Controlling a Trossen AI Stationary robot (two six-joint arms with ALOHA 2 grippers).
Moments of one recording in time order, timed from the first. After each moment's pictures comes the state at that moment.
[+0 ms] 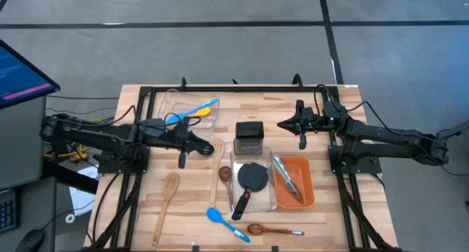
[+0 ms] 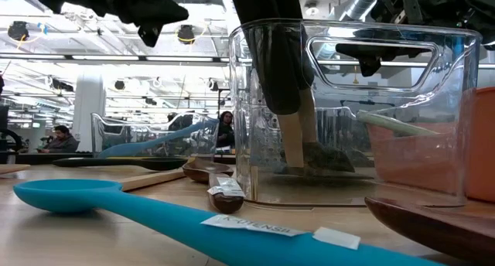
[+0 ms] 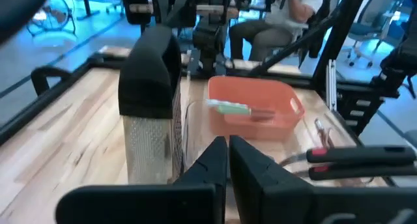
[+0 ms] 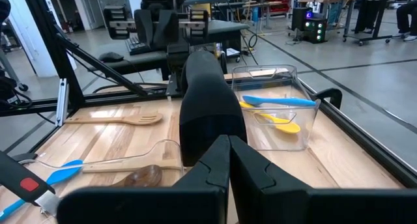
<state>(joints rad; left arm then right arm) -0.05 0.89 0.52 0.15 -0.06 -0.11 -0.41 0.79 0.34 0.34 -0.36 0.04</state>
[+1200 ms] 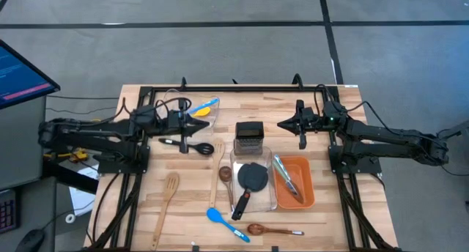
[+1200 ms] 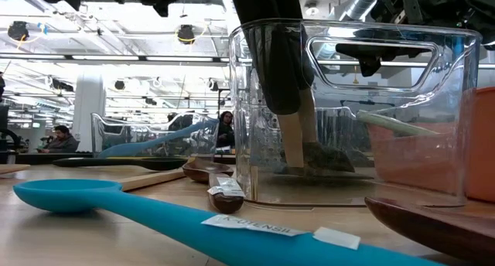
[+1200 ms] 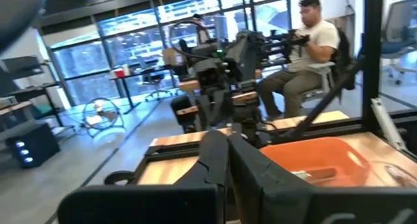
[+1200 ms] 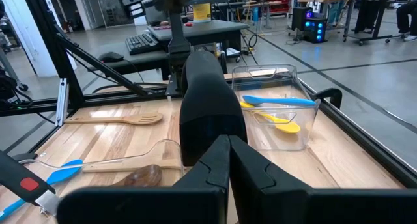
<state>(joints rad) 0.11 0.89 0.56 0.40 0.02 0.20 -0.41 0.79 0.34 0.34 -0.36 0.04</state>
